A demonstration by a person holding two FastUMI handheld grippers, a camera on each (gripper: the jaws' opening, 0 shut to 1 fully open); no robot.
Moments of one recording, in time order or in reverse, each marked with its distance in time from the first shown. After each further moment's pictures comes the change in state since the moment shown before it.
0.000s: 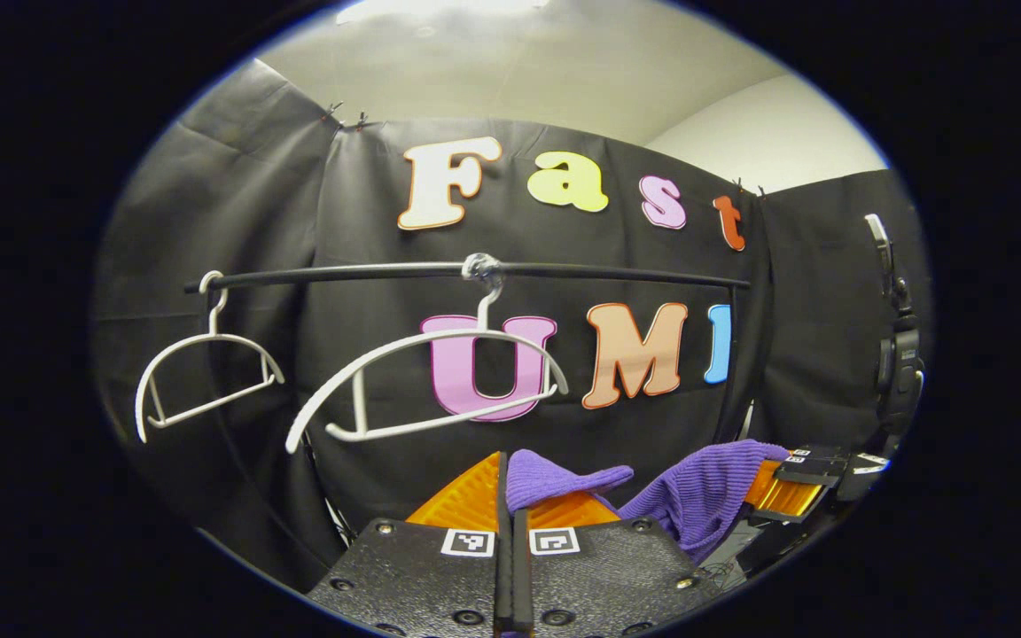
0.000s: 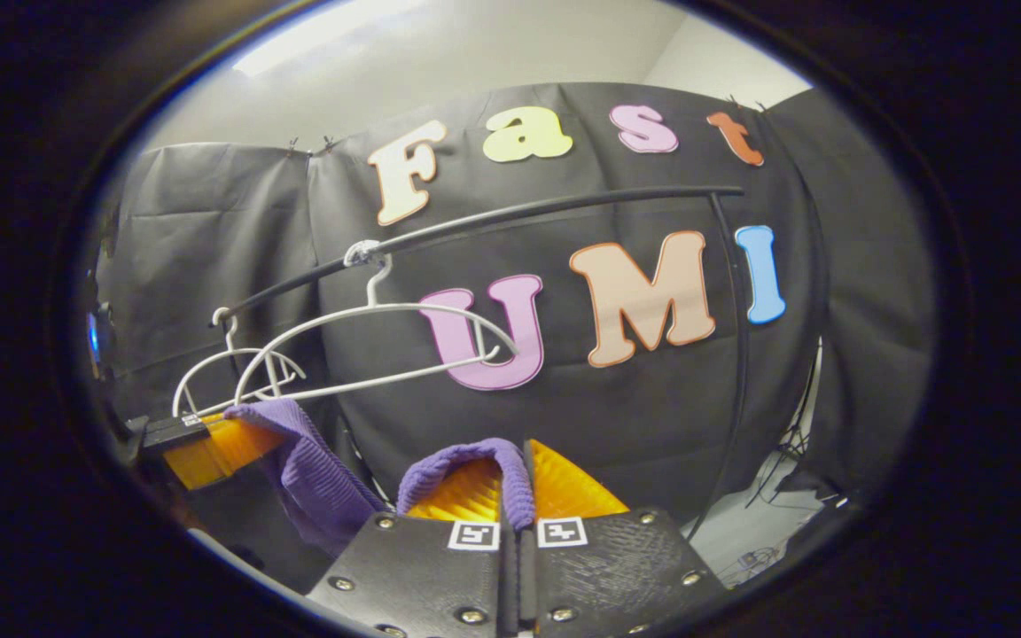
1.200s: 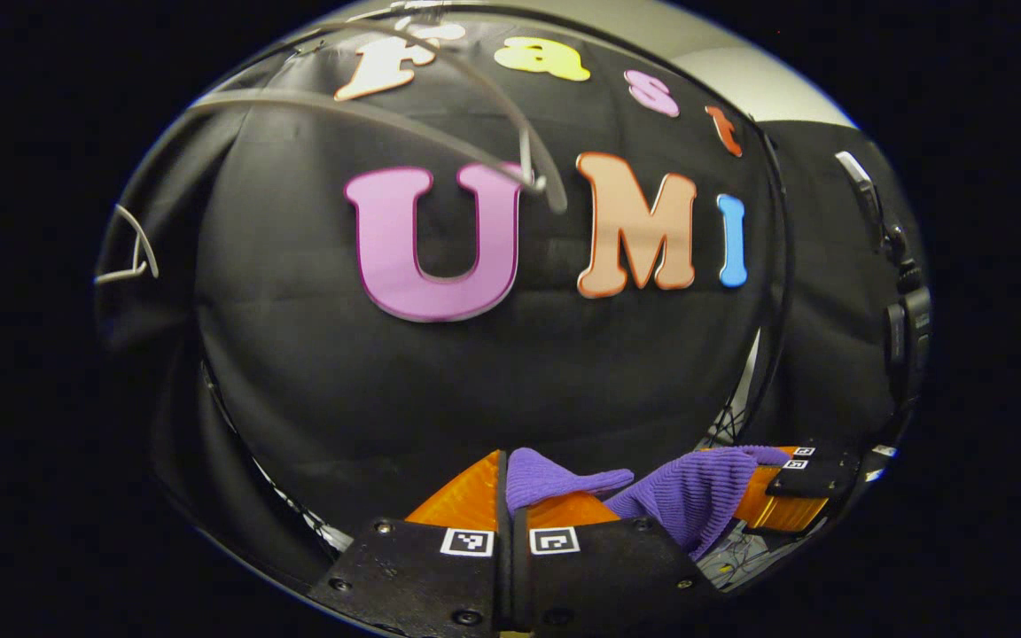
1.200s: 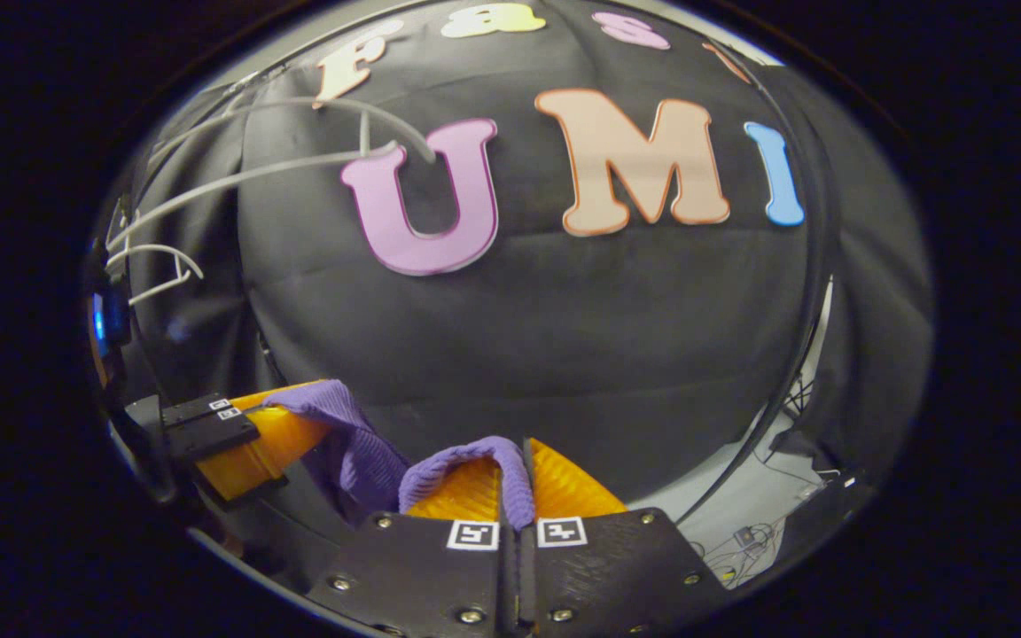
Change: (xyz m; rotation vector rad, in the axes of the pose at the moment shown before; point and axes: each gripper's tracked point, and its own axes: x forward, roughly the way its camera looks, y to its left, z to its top) left arm 0.170 -0.005 -0.251 0.030 0.283 -0.084; right arm 0.168 -0.065 -0.221 -0.008 0.315 -0.073
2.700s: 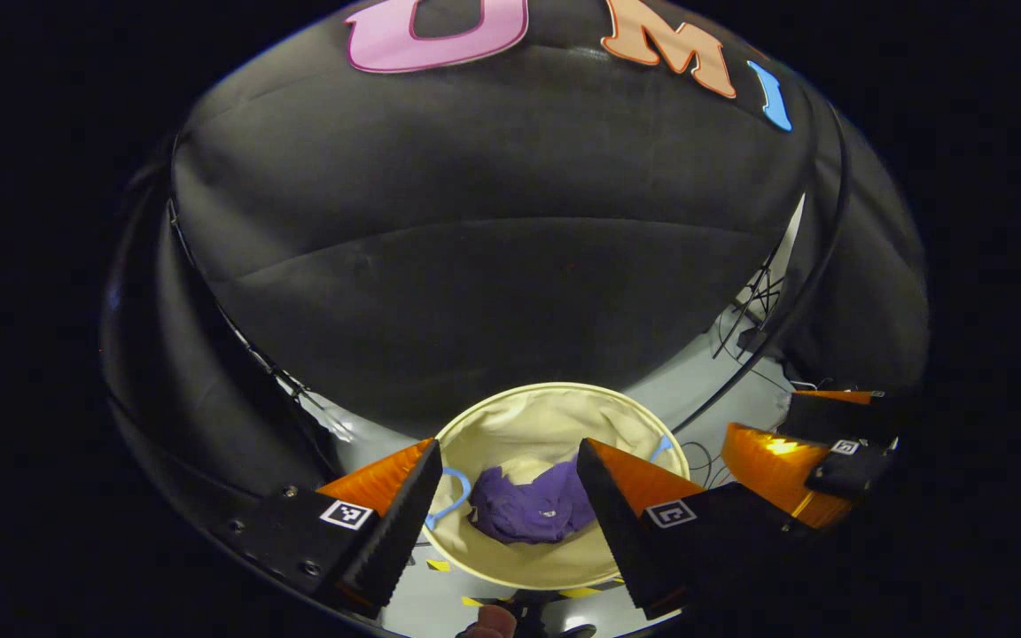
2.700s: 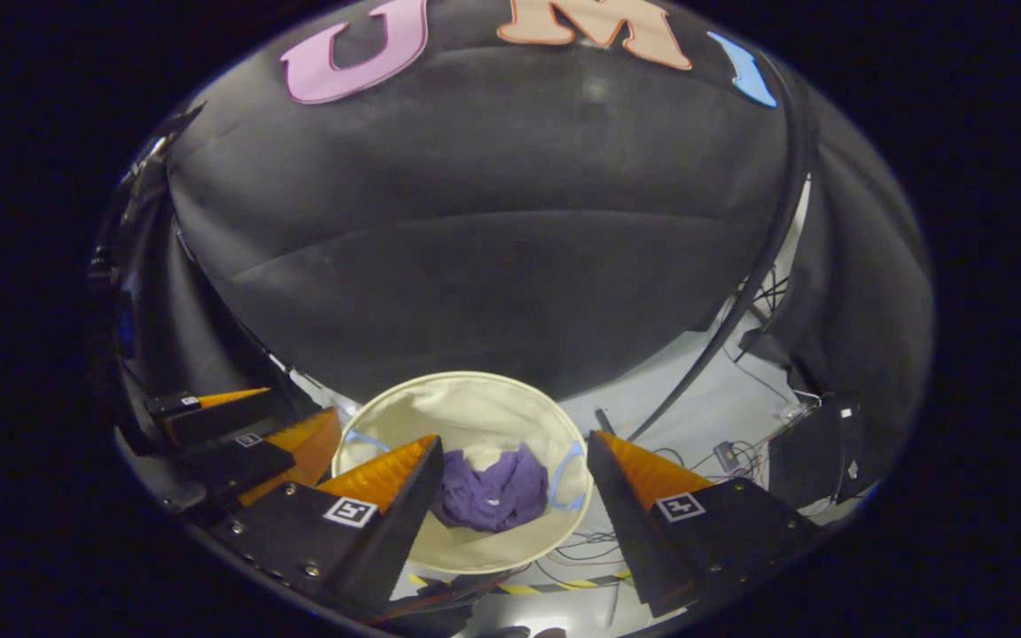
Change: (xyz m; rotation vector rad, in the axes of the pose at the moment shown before) left arm 0.011 -0.004 -0.239 -0.038 0.474 0.056; right arm 0.025 -0.068 -0.189 -0.008 0.339 -0.170
